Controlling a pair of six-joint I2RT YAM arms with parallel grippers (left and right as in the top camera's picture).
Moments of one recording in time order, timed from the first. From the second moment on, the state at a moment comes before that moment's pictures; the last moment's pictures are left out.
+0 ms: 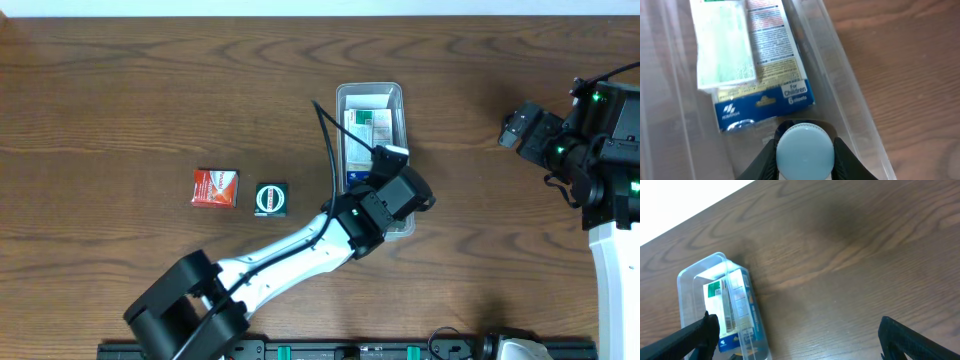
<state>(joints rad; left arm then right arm) -0.97 1.73 1.12 -0.31 -0.34 -0.59 -0.13 1.22 1.27 -0.89 -0.10 0.39</state>
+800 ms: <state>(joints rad) -0.99 1.69 1.36 -0.61 -0.35 -0.47 -0.13 1.22 1.27 -0.89 -0.10 0.39</state>
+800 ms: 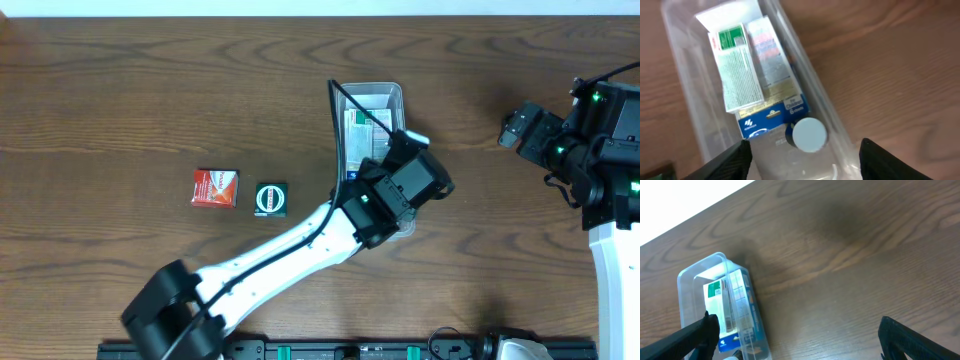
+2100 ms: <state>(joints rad) 0.09 1.83 1.38 -1.13 0.04 -0.11 -0.13 1.22 1.27 -0.89 -0.10 0.39</state>
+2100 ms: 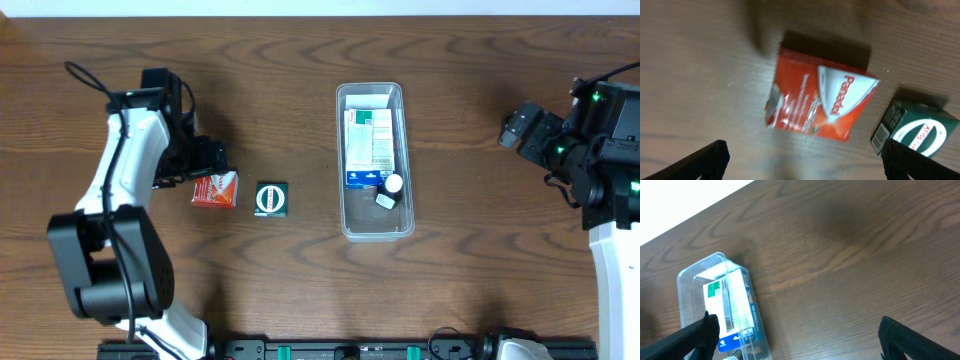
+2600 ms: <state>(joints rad) 0.05 1.94 1.36 -1.08 0.02 -0.03 -0.13 1.22 1.27 -0.89 -0.10 0.39</state>
